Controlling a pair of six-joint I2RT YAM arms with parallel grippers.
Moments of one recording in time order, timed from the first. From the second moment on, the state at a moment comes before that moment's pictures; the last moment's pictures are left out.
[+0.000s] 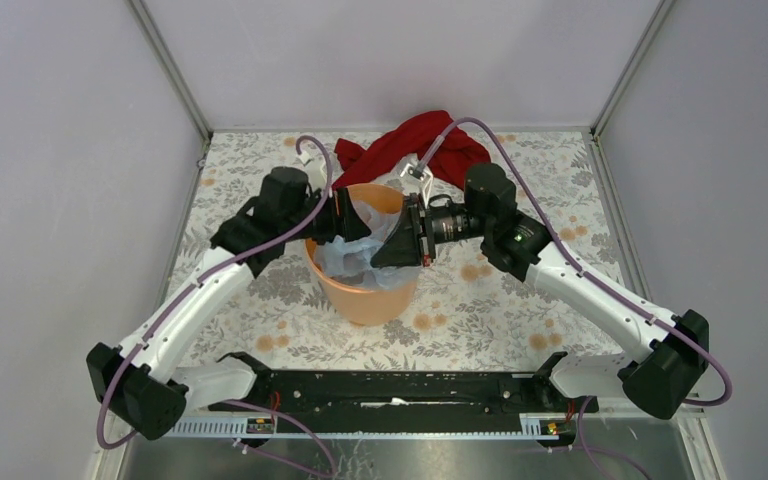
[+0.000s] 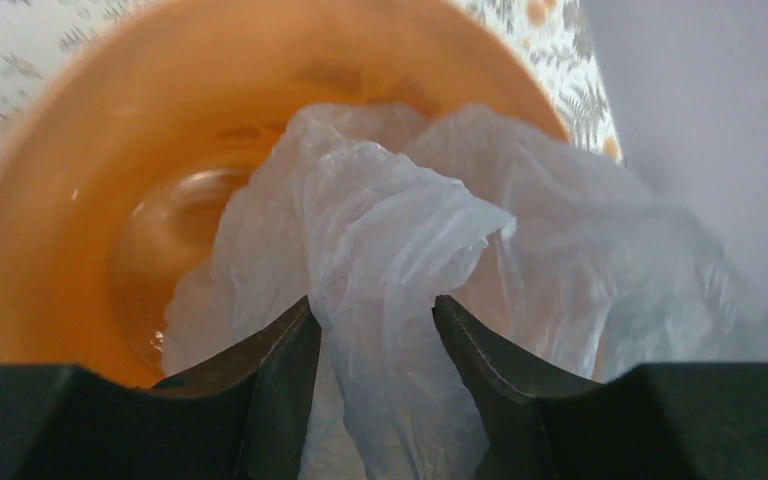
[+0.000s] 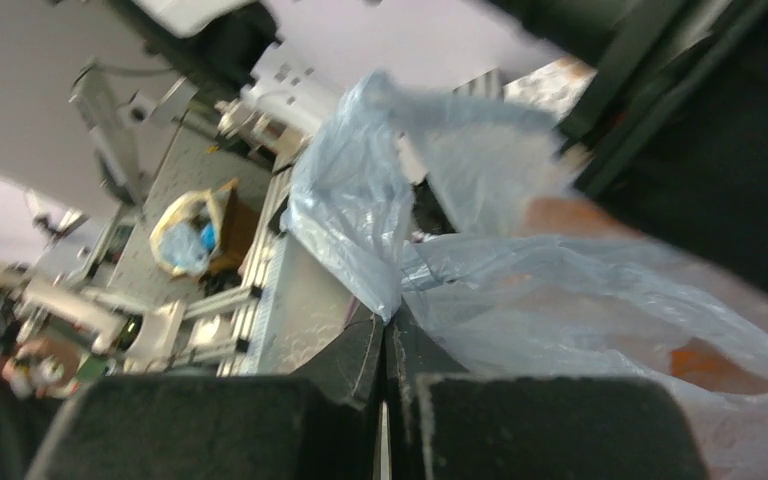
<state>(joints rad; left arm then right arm) -0.51 1.17 1.18 -0.56 0.31 -0.51 0.75 1.27 1.15 0.00 -1.01 0.55</state>
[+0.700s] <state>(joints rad) -0.56 1.09 1.24 -0.61 0.12 -0.53 0.75 1.27 1.02 0.01 -0.50 0.63</state>
